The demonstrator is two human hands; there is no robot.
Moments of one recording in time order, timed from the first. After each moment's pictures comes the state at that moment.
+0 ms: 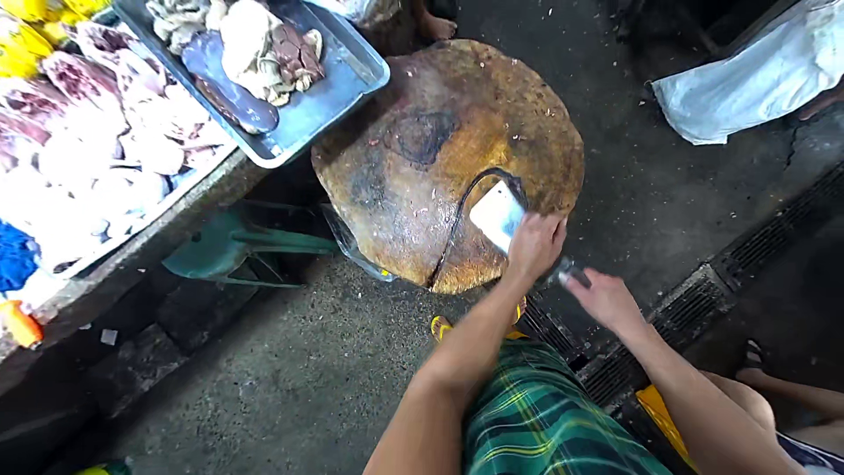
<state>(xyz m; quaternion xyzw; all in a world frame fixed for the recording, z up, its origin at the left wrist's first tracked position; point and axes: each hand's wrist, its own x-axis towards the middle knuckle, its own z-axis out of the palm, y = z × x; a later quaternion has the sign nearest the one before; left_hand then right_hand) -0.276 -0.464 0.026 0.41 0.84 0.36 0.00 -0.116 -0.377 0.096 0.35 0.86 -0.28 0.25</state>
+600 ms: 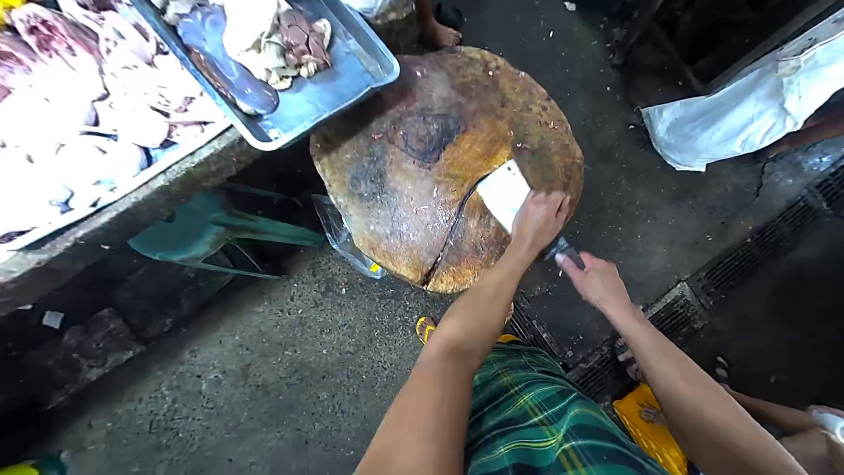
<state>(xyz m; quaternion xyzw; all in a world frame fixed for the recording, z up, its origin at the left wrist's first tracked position) -0.315 -0.433 0.020 0.38 0.85 0.36 0.01 -0.150 -0.361 0.092 0.36 0.87 -0.27 0.22</state>
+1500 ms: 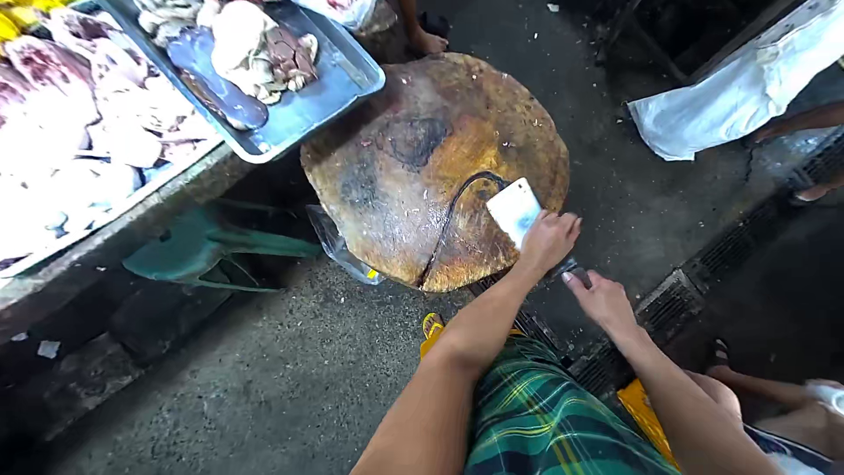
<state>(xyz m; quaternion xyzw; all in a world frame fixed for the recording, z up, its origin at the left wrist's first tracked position) -0.257 -0.428 0.021 0.44 0.82 0.37 0.02 -0.093 -0.376 0.099 0.40 0.86 -0.23 0.22</state>
